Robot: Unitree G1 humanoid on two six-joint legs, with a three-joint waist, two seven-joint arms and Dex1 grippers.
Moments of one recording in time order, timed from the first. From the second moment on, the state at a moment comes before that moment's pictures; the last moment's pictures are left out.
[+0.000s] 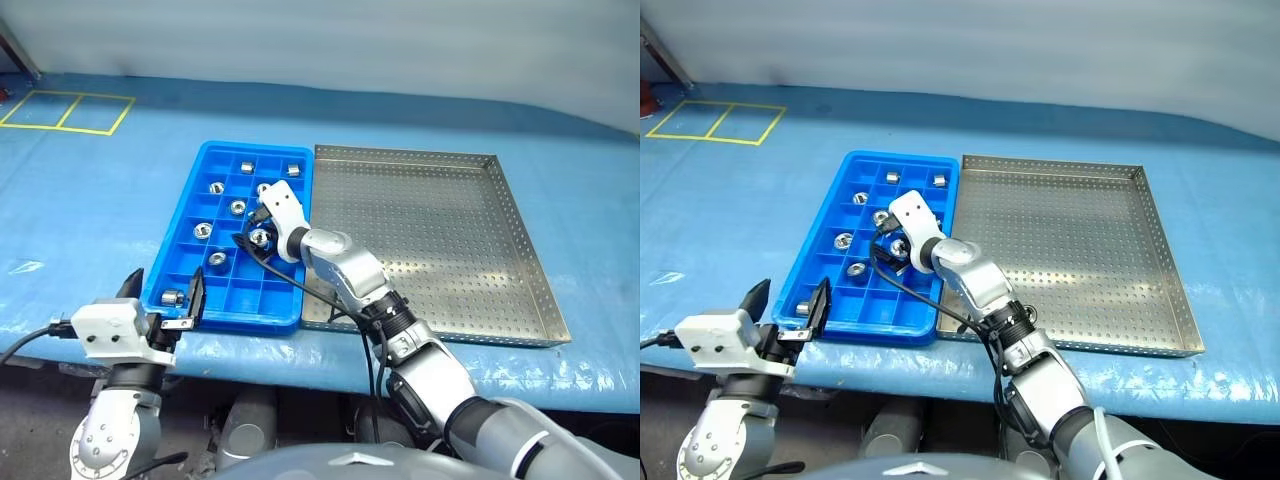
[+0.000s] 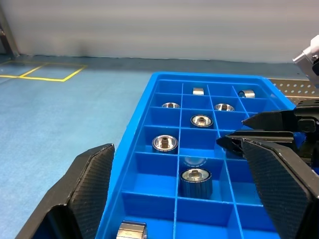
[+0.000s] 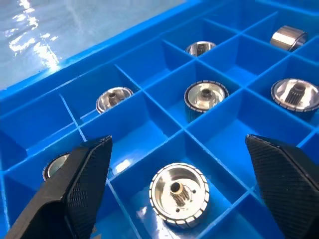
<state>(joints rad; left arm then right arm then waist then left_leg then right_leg) 0.57 0.13 0.12 -0.87 -0.25 0.26 -0.11 -0.71 0.12 0.31 0.28 0.13 0.59 0.36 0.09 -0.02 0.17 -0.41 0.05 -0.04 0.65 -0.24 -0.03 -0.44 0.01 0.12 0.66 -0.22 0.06</state>
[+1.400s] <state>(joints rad) 0.38 0.28 -0.07 -0.67 -0.25 0.28 -0.33 -0.50 -0.46 0.43 -0.52 0.39 1.32 0.56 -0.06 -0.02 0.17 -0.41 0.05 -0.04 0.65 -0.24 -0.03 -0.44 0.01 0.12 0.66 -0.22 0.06</state>
